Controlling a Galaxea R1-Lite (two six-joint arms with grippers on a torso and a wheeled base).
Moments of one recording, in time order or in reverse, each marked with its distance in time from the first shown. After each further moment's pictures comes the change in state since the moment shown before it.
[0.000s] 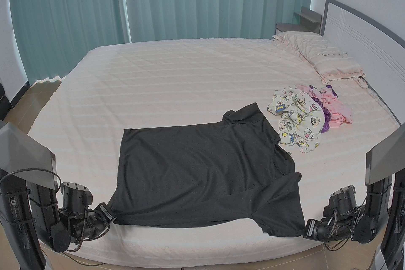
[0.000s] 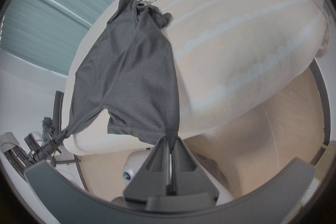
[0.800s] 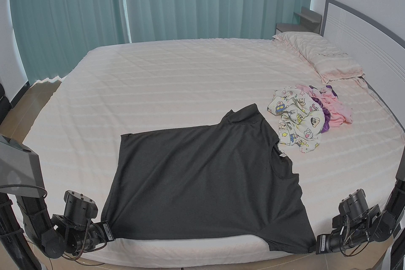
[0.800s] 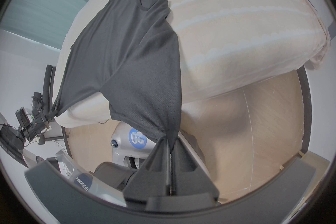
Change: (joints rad) left arm -0.122 -0.191 0.026 0.333 0.181 0.315; right arm 0.032 -0.330 0.000 0.531 -0.001 -0.139
